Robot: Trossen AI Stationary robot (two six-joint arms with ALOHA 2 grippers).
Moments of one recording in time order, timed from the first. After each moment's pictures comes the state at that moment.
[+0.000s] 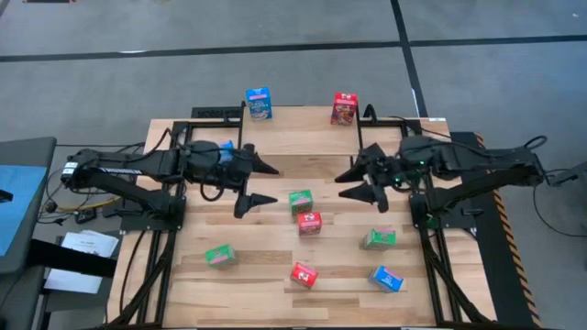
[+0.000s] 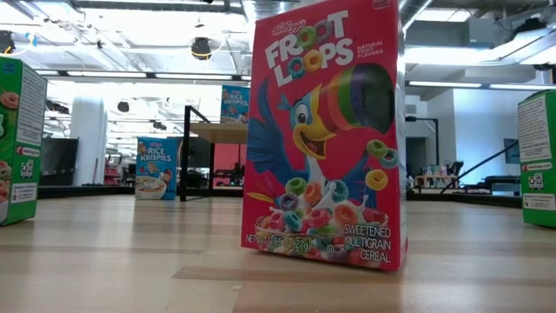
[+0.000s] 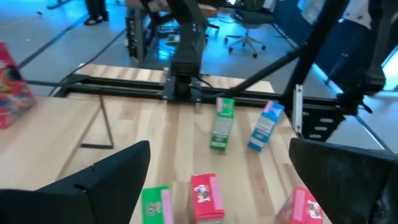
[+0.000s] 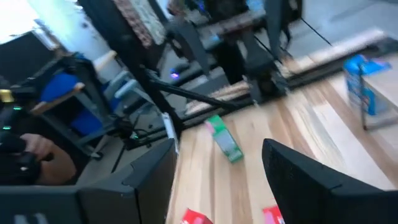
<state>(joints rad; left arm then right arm) -0.05 1.16 1.13 -0.18 -0.03 -0.13 0.07 1.00 1.07 -0.24 -0.13 0.46</state>
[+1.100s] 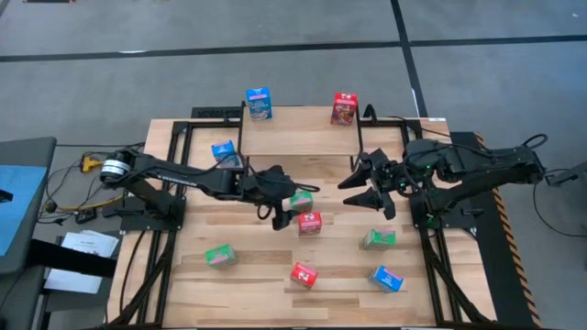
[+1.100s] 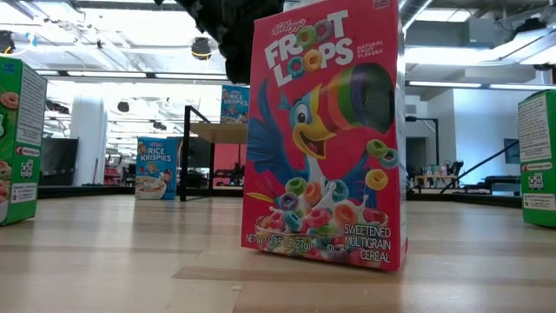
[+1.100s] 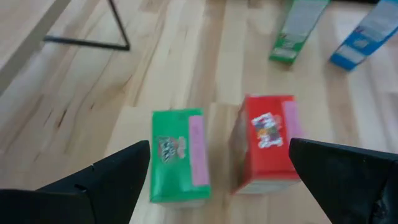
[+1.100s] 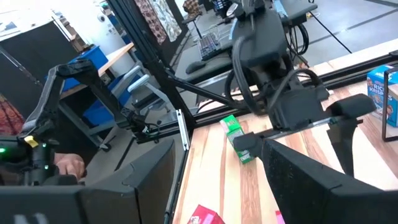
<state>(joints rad) -0.06 1.57 1.13 -0.17 -0.20 -0.15 0.12 0.99 1.07 -0.24 -0.13 0.44</state>
